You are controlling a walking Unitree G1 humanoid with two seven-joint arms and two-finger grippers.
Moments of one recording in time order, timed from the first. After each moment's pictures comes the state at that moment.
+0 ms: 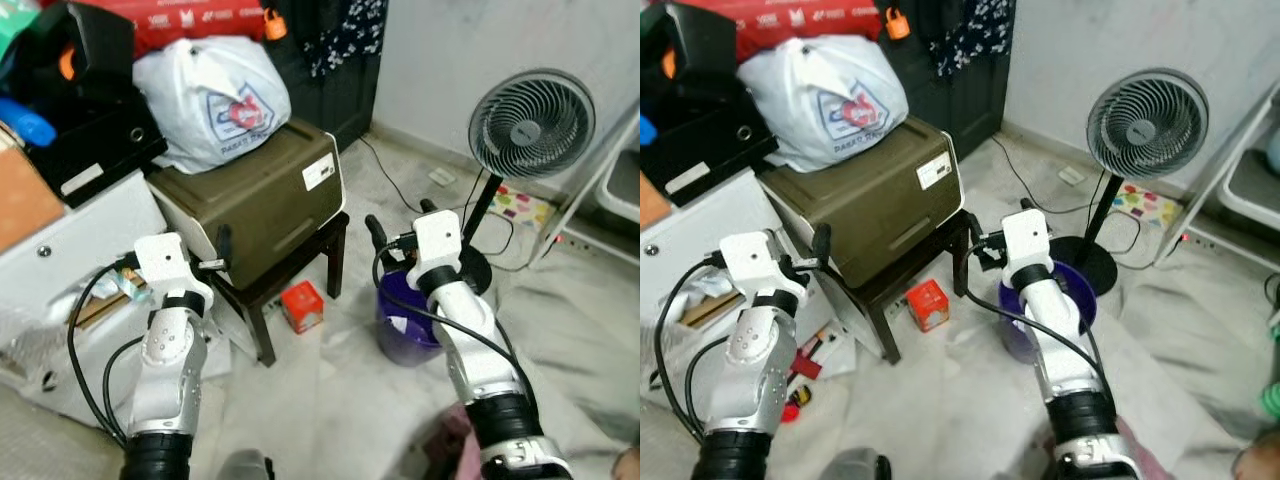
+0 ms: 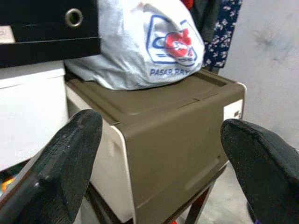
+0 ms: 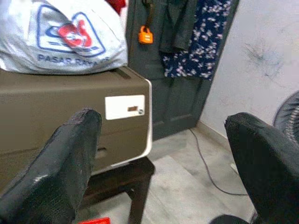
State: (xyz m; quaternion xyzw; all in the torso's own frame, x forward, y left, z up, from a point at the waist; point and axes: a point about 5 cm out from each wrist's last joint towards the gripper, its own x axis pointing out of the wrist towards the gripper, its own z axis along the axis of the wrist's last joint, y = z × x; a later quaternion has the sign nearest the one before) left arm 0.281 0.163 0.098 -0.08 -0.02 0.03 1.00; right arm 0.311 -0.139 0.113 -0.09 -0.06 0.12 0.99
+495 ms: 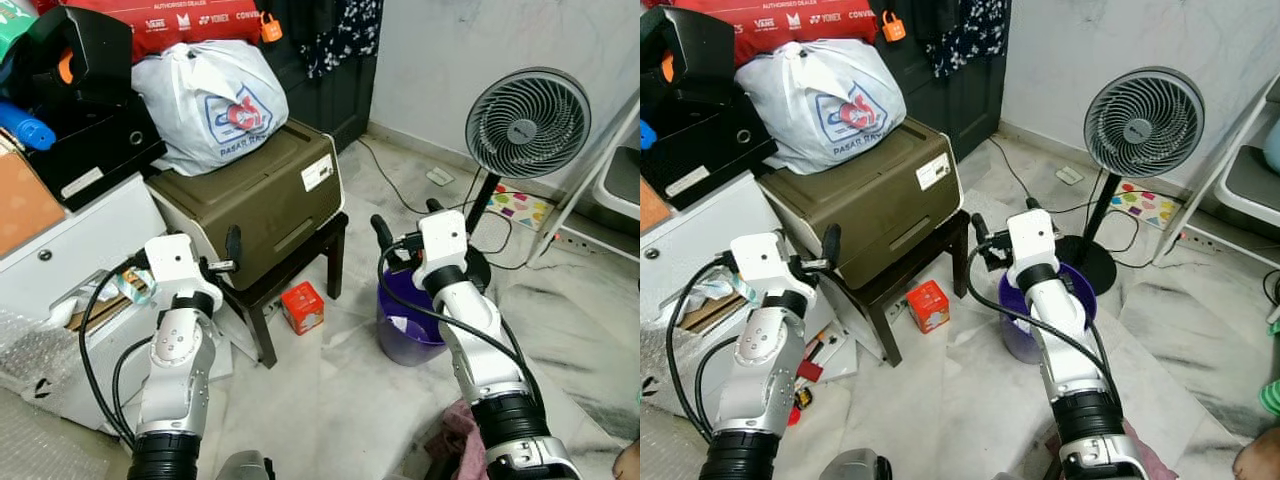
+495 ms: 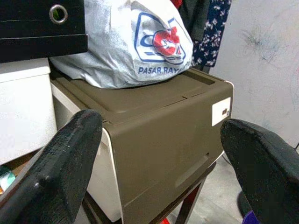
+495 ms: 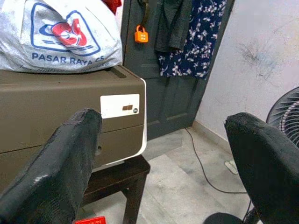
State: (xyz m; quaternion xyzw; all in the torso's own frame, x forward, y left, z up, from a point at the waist) left arm 0.281 0.158 0.098 -0.08 -0.02 0.02 1.00; right arm 0.311 -0.140 0.113 -0.09 -0.05 0.12 0.99
